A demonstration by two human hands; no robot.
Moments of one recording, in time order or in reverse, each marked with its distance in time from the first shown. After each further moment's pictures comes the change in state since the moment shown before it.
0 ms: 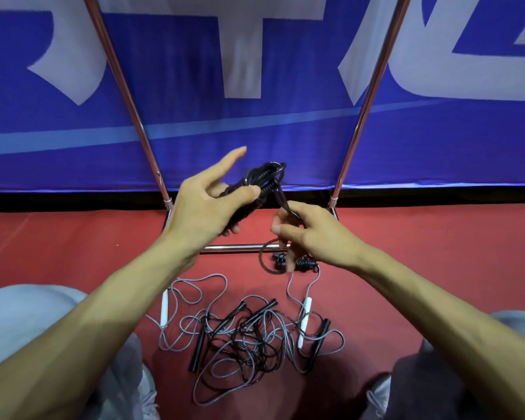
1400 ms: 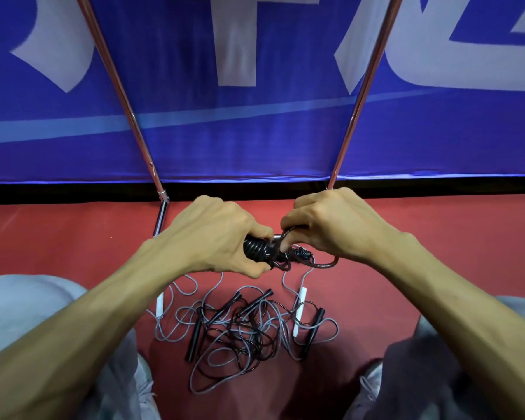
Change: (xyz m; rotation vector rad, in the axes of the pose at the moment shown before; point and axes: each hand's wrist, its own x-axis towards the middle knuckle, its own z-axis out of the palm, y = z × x) left_hand -0.007 -0.017 0.002 1.311 -0.468 0.514; right_hand -0.018 -0.009 -0.022 -1.022 0.101 -0.516
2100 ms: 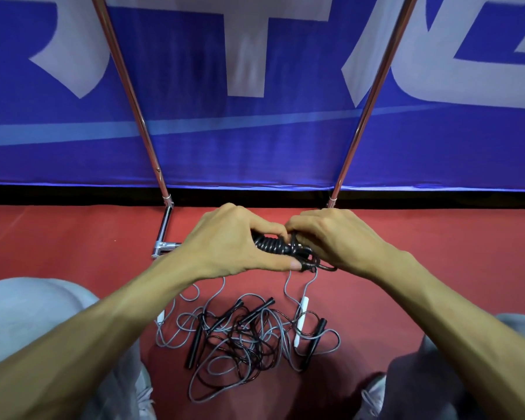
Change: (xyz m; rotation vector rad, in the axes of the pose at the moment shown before) left_hand -0.003 0.009 -0.010 -0.677 0.033 -0.183; right_hand -0.001 0.002 0.011 0.163 -0.089 0.091
